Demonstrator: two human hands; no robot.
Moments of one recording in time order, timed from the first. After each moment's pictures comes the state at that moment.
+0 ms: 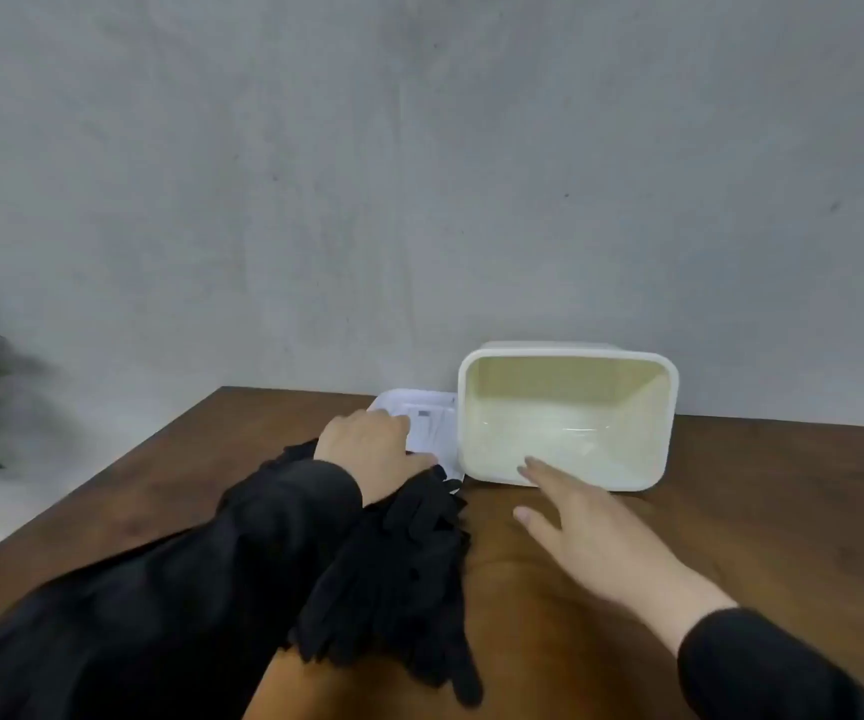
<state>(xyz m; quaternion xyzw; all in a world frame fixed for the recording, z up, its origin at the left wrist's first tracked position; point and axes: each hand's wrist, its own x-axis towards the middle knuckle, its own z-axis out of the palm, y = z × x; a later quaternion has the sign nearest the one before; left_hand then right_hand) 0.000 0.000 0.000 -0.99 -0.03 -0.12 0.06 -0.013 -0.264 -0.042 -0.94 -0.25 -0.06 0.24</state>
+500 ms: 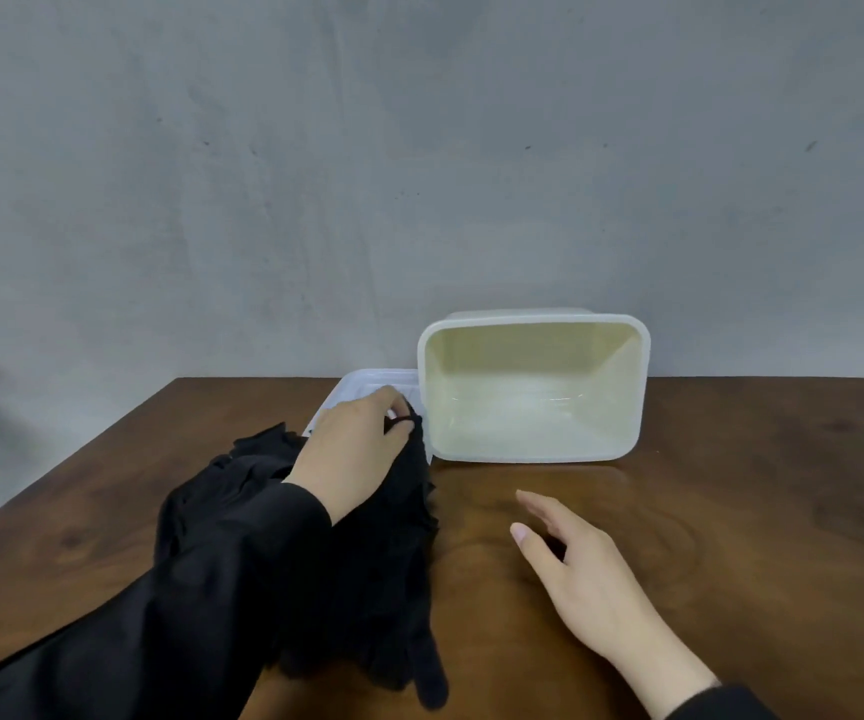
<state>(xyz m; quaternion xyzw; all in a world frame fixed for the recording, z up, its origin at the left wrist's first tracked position) -0.003 -0.039 -0.004 -0.96 -0.01 -0.18 -0.20 -0.022 -0.283 -0.107 -0.88 -0.14 0.00 0.45</state>
